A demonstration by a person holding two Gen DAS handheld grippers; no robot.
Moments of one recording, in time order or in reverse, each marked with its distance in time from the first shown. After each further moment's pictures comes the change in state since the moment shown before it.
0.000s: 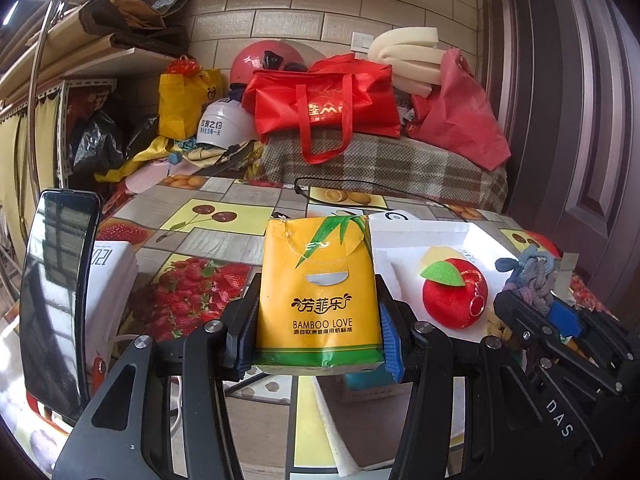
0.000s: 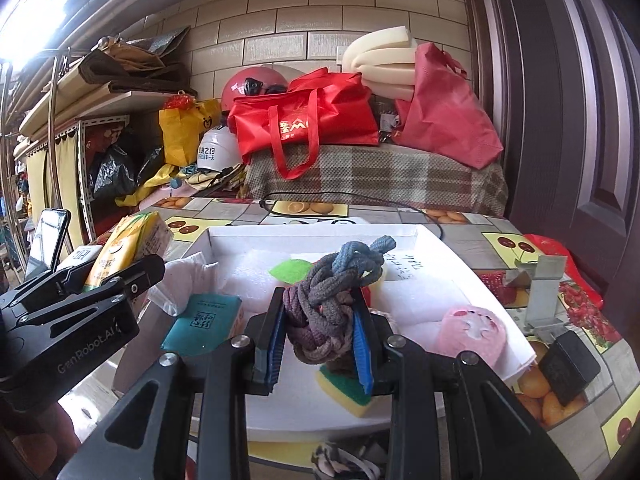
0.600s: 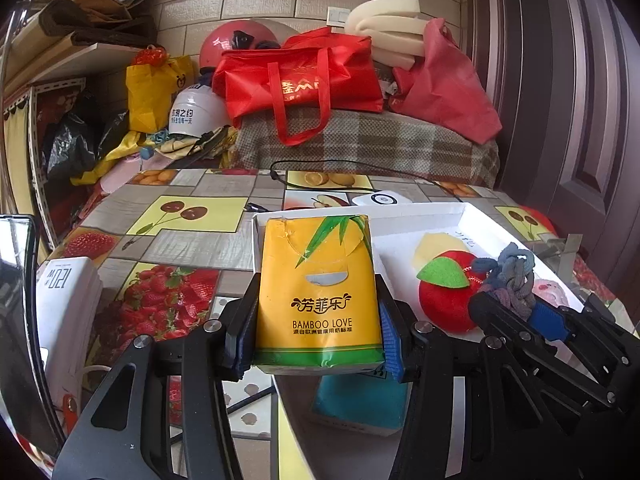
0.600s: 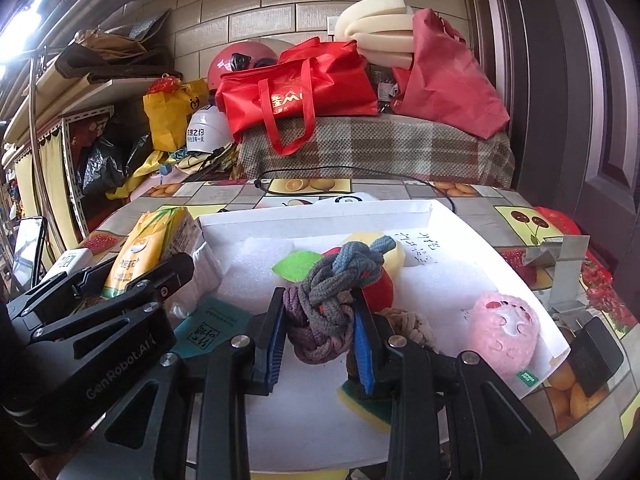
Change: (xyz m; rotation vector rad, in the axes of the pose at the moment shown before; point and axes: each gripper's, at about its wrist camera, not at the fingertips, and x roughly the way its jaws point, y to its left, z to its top) left arm 0.038 -0.019 0.010 0.094 0.075 -0.051; right arm 0.031 0.003 0.005 0.067 0.096 -0.022
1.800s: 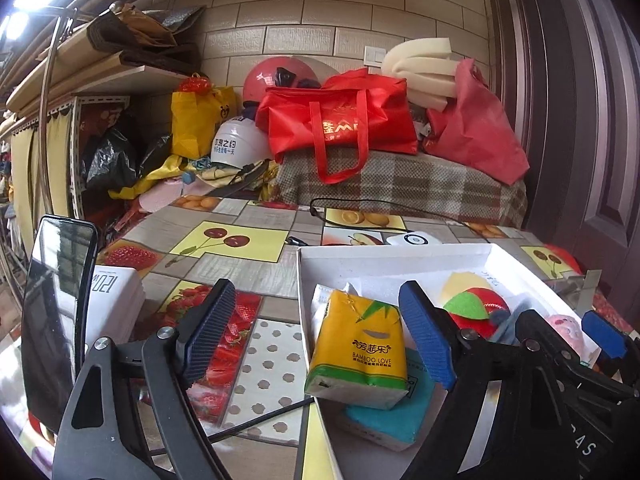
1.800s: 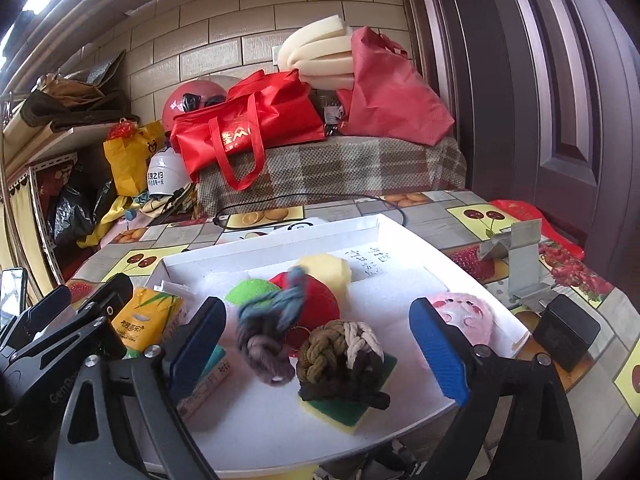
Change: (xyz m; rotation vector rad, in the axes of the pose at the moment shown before) left arm -0.026 0.015 -0.003 -0.079 -0.157 0.122; right arm -0.021 -0.021 -0.002 0.123 -0.113 -0.113
